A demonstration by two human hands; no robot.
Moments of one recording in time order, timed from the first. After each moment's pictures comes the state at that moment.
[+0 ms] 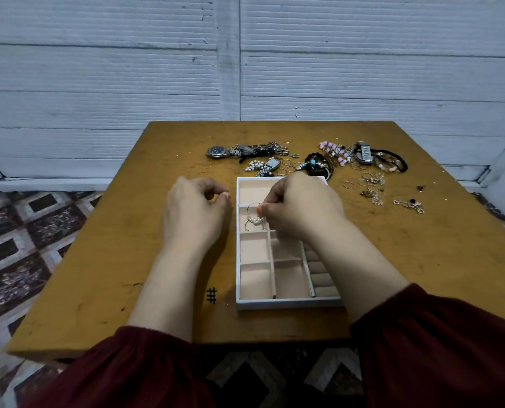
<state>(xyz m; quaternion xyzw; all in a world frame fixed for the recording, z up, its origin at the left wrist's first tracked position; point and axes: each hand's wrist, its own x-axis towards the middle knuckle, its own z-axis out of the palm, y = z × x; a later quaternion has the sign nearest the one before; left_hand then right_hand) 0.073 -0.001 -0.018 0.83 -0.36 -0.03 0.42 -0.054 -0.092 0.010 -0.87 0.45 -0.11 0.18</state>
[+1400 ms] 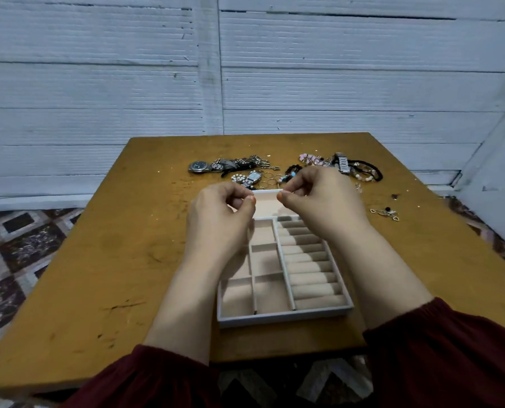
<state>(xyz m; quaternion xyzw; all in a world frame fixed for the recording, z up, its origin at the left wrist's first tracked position) 0.032 -0.028 -0.006 0.74 -0.41 -0.09 0.53 -0.095 -0.122 0.020 -0.81 0.46 -0.28 0.23</state>
